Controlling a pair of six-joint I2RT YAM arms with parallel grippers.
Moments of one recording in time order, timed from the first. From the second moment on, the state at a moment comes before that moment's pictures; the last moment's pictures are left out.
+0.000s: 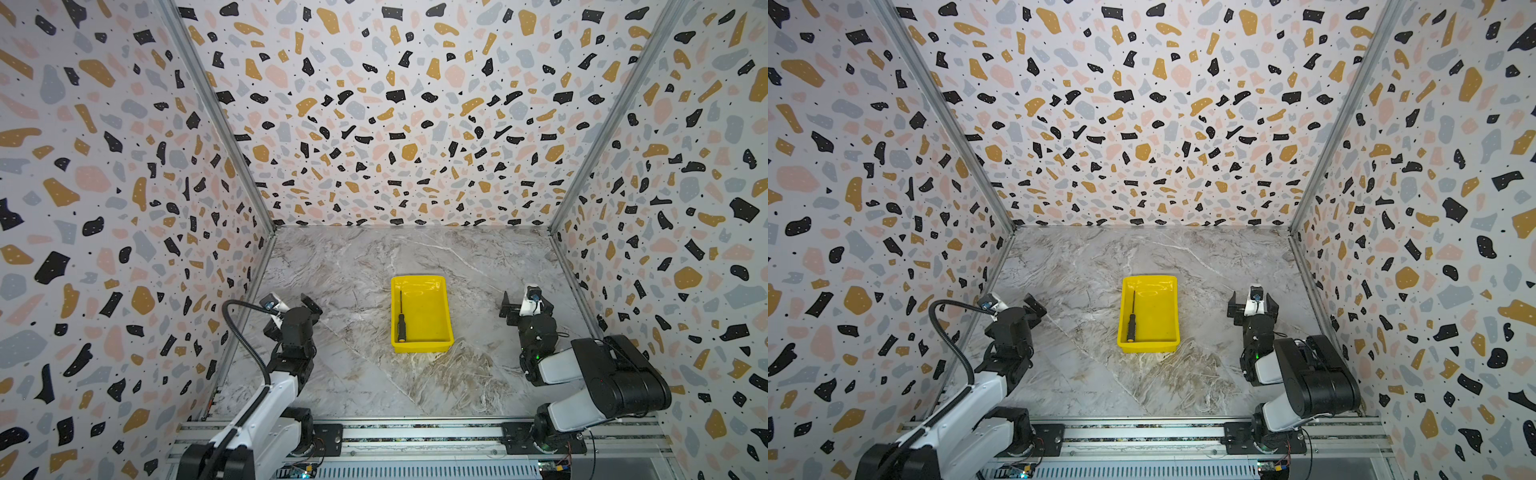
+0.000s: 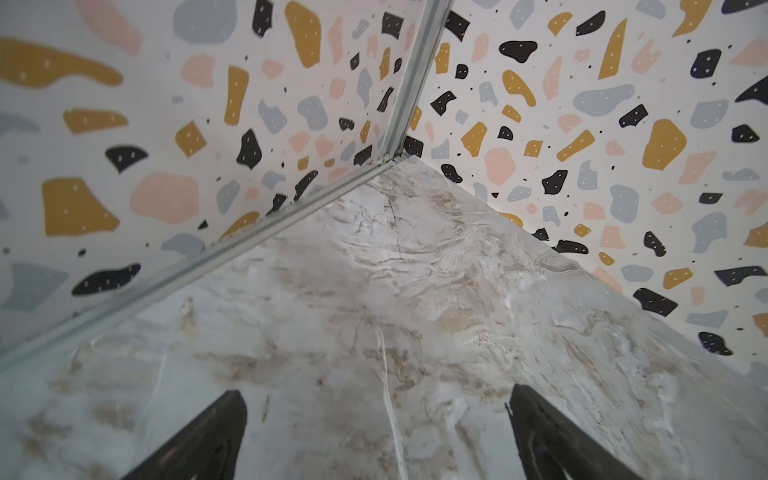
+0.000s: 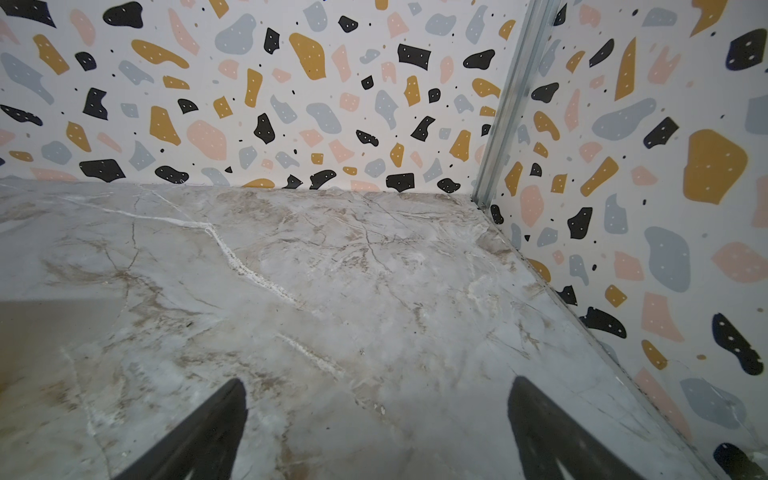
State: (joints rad) left arm -0.10 1.00 0.31 0.33 -0.56 -0.45; right arm 0.13 1.51 0.16 1.24 0.25 -0.06
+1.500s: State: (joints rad) left arm -0.11 1.40 0.13 1.08 -0.47 -0.04; right arm 0.12 1.51 0.17 1.23 0.22 -0.06
